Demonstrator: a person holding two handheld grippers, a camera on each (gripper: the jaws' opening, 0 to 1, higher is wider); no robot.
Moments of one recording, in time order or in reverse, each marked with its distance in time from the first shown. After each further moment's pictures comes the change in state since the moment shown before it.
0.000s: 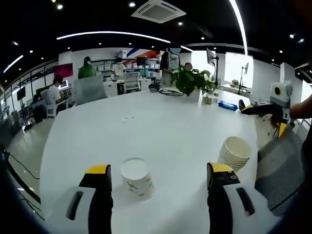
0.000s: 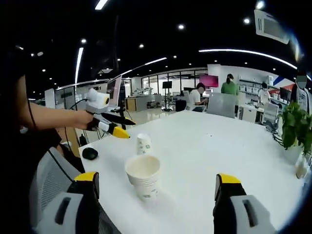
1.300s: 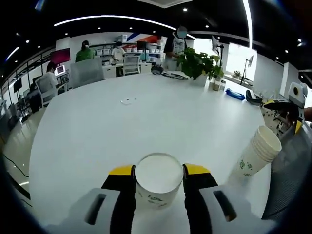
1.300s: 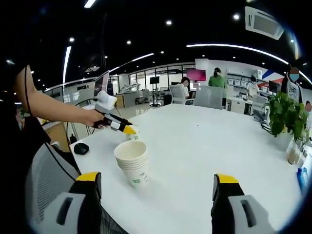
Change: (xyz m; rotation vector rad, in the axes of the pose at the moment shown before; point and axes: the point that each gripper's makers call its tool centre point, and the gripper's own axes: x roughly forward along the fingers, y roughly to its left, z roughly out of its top) left arm 0.052 0.008 -0.023 -0.031 0.134 -0.028; right arm -0.020 -0.017 -0.027 0.052 0.046 -0.099
